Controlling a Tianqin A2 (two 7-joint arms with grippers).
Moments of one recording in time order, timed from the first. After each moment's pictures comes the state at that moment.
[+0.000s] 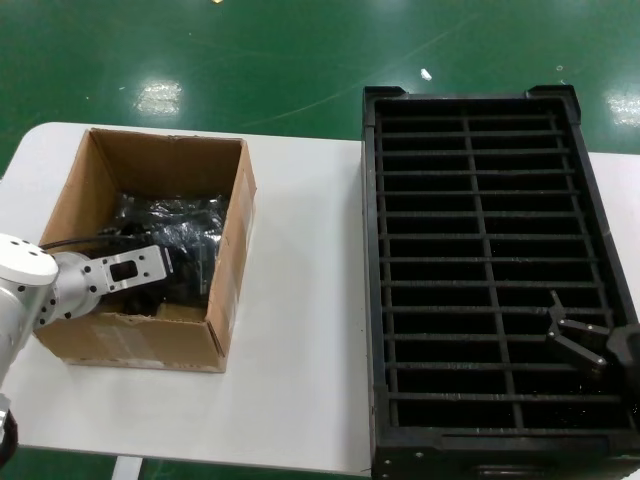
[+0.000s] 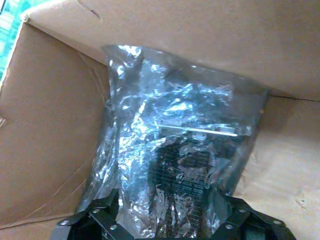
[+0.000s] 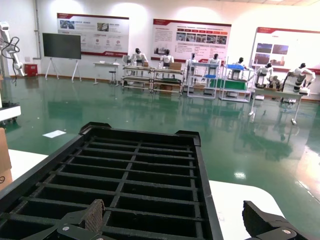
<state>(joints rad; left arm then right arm) -1.23 -0.31 1.96 0.00 -1.45 0.40 0.80 0.03 0.33 -1.64 1.61 1.83 0.02 -0.02</state>
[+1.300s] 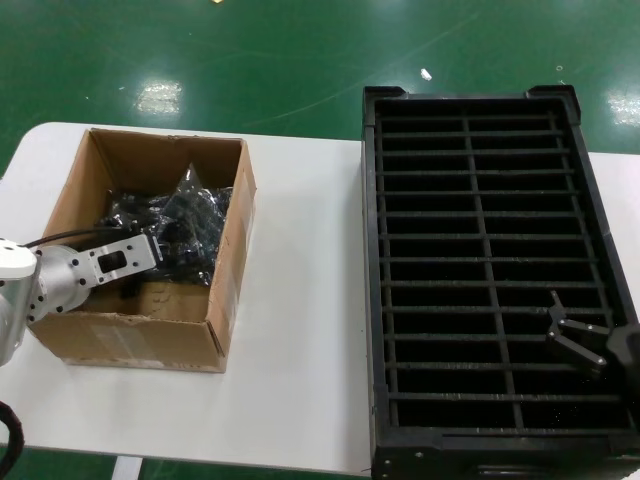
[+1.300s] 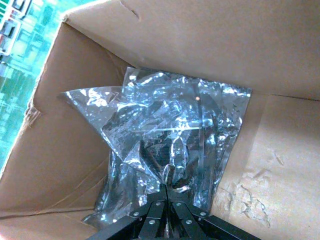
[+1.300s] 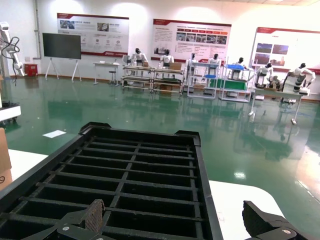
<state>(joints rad) -1.23 -0.34 1.88 -0.01 -1.53 0.40 0.91 0.03 0.33 -1.64 1.61 1.83 0.02 -0.02</state>
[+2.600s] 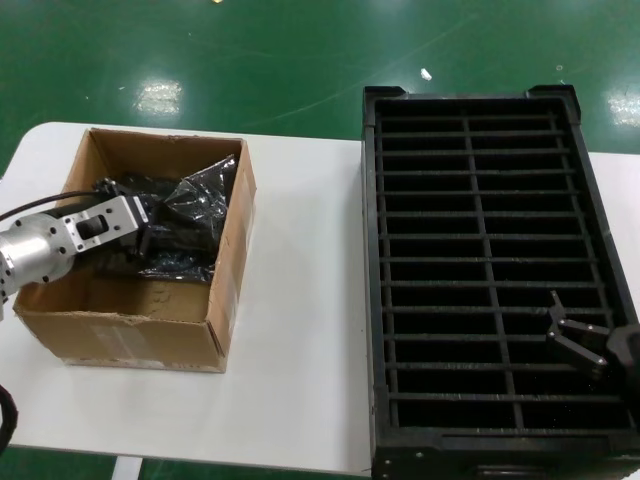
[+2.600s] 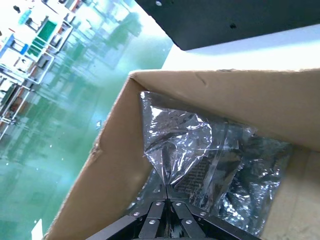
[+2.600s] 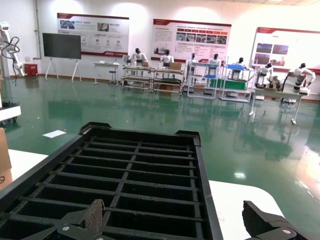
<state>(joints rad) -1.27 -0.39 1.76 -0.01 -1.65 0.56 1.05 0.03 0.33 -1.64 1.61 1.83 0.02 -0.02</state>
